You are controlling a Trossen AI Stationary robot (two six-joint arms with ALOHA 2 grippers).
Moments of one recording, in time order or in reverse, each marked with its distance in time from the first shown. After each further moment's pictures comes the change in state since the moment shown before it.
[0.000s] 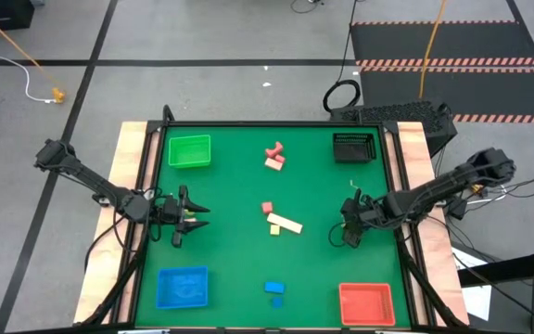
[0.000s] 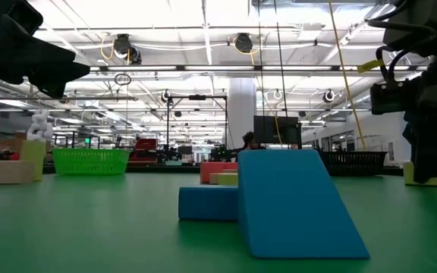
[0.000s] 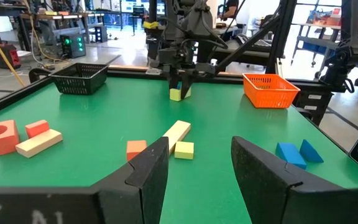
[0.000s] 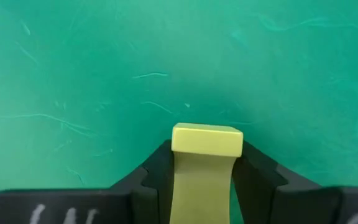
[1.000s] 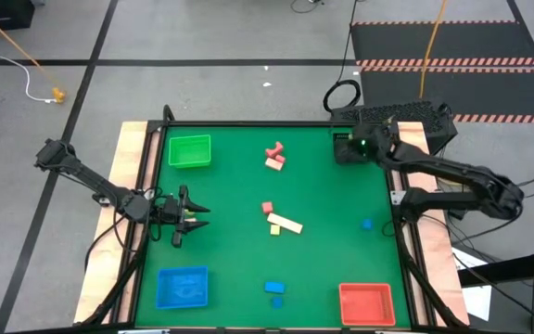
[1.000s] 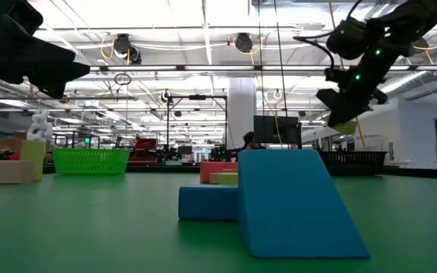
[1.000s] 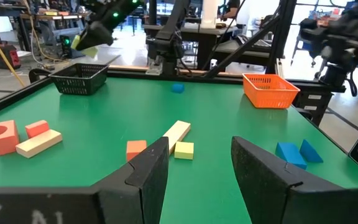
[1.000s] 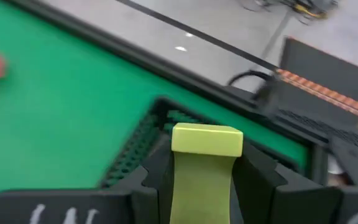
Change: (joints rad) left arm 0.000 0.000 0.000 0.000 0.000 0.000; right arm -0.954 -0.129 0.194 0.150 0.349 -0.628
